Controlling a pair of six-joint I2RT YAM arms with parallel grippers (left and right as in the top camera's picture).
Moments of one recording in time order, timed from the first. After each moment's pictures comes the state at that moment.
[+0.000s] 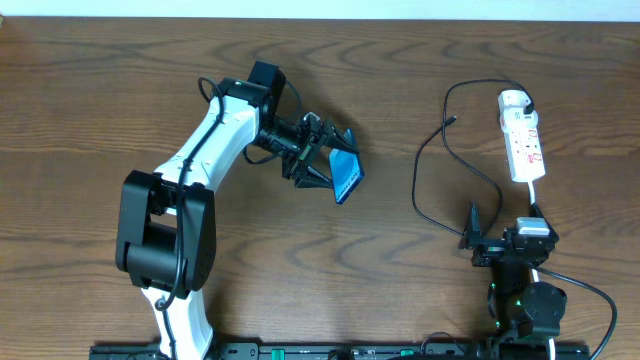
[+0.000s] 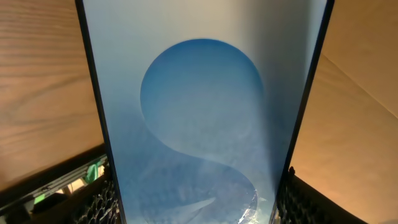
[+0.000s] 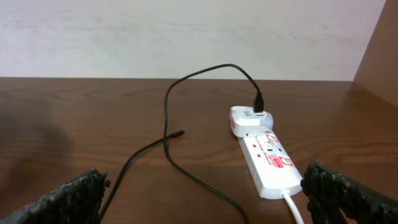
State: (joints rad) left arm -0.29 2.00 1.53 -1.06 1.14 -0.71; right arm -0.05 0.01 0.01 -0.07 -0.01 -0.04
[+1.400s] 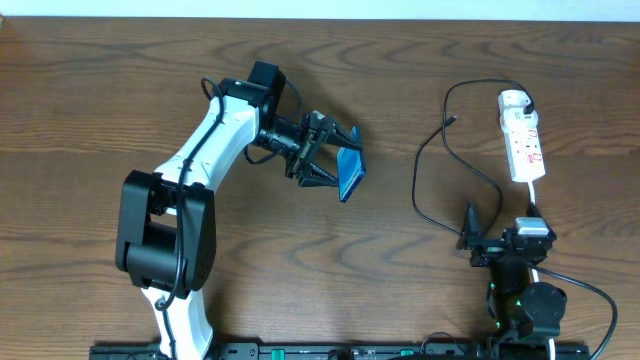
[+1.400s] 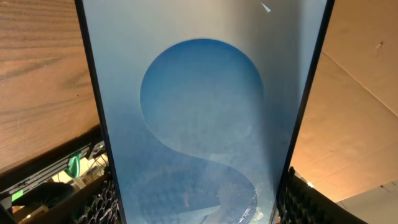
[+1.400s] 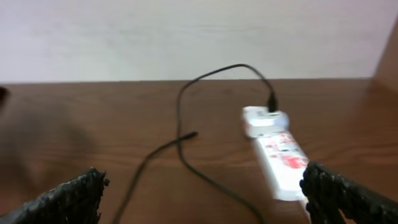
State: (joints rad) left arm -0.29 2.00 1.53 -1.06 1.23 -0.70; right arm -0.05 0.01 0.01 -0.07 -0.06 0.03
